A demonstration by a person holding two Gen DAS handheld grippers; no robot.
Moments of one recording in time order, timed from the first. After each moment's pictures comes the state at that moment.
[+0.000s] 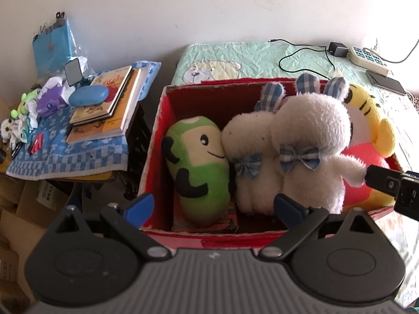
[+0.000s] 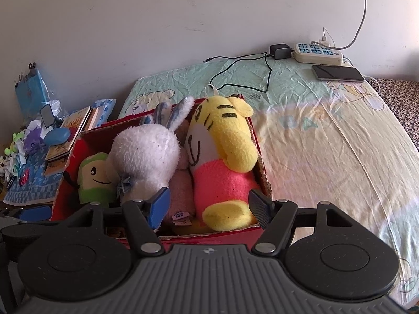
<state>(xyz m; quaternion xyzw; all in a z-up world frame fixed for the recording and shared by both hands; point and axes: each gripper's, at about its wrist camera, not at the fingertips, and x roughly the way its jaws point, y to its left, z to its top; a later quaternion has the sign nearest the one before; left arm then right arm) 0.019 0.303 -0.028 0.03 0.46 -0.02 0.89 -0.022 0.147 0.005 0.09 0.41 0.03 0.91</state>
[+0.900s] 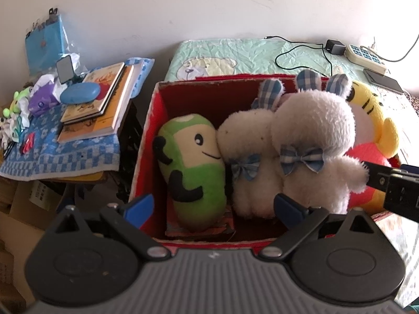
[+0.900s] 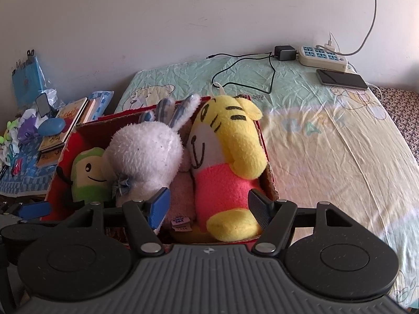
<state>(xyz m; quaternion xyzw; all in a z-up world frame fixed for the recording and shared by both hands) 0.028 0.303 -0.038 0.02 0.47 -0.03 0.88 -0.009 0.158 0.000 0.05 0.42 0.02 0.91</state>
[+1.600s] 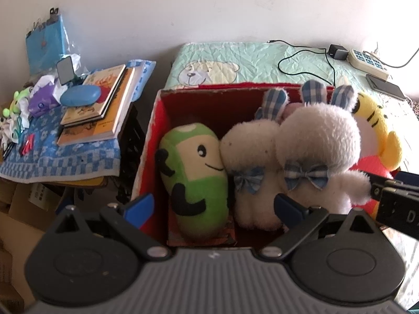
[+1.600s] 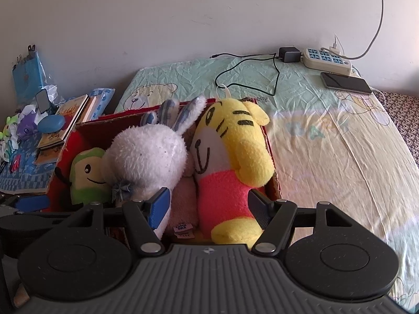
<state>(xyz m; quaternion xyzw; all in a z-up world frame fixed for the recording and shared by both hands) 0.040 0.307 -0.033 0.01 0.46 -0.03 0.88 -0.001 0.164 0.001 0.04 0.42 0.02 0.90</state>
